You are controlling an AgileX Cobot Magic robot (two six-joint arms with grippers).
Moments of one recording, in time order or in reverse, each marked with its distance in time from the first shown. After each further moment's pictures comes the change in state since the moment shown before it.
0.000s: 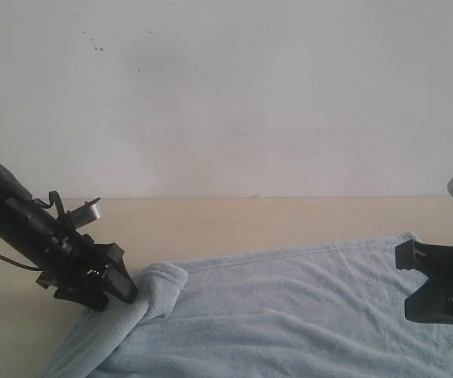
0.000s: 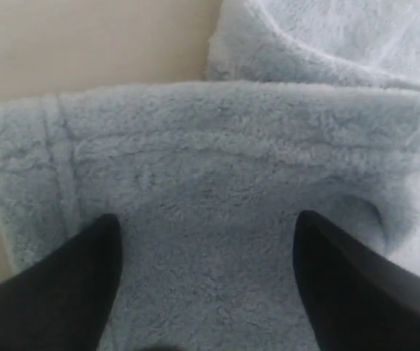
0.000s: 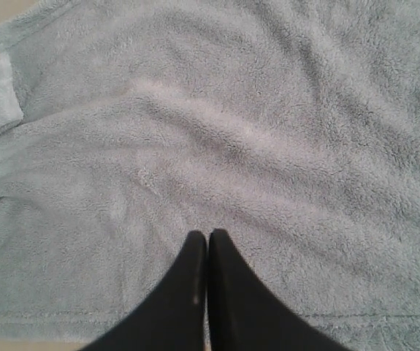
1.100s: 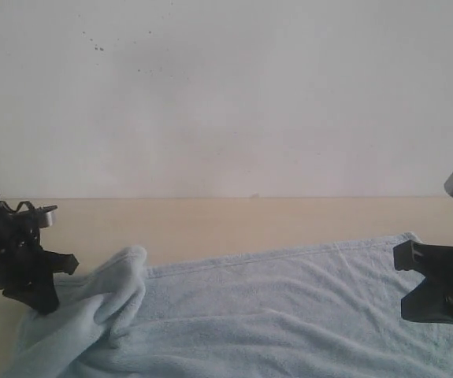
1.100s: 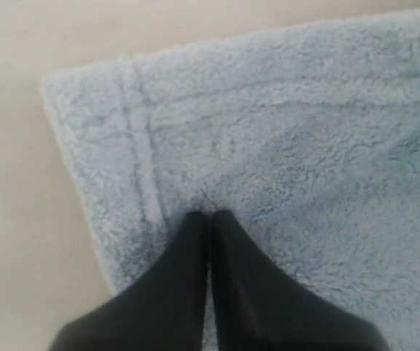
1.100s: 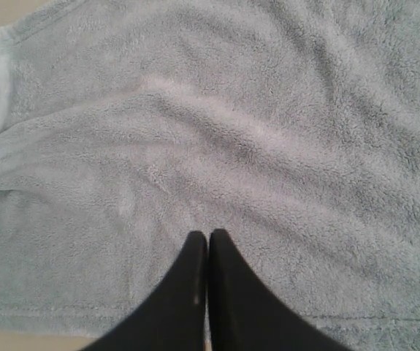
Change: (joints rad) left arm 0.087 -0.017 -0.011 0.406 -0.062 -0.319; right arm 0.000 0.000 0.000 0.030 0.008 -0.046
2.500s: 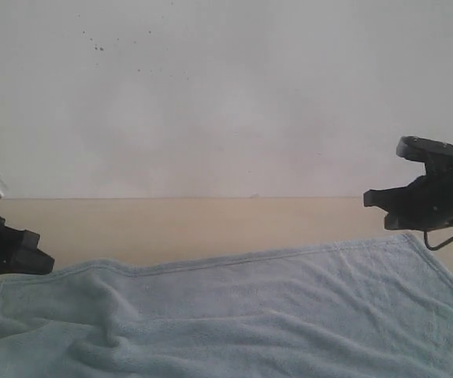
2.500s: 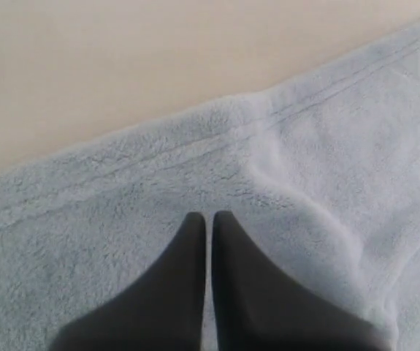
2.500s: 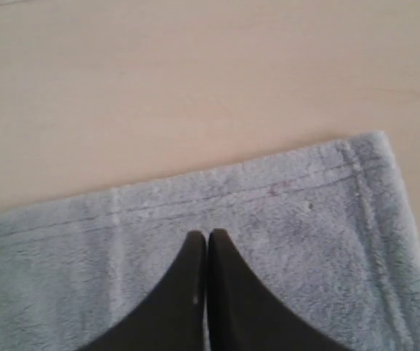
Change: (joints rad) left arm 0.173 -0.195 0.299 -0.736 -0.140 0.832; right arm -0.091 0.763 -0.677 0.001 -0.274 -0.240
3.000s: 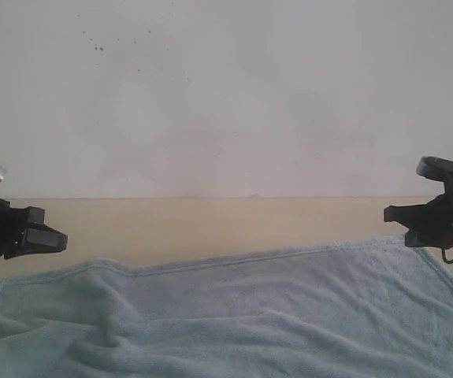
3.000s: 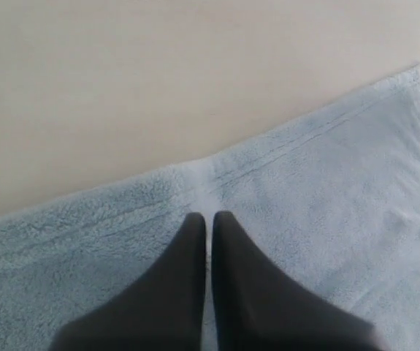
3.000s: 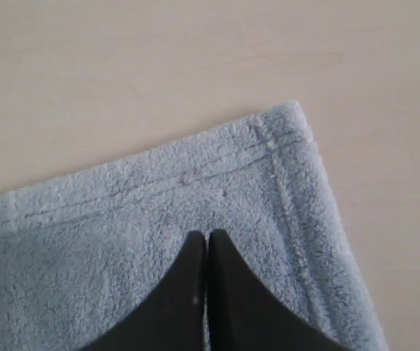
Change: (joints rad) left arm 0.000 0.002 0.000 -0.206 0.057 0.072; right arm -0.068 0.082 -0.020 0.015 -0.008 -0.019
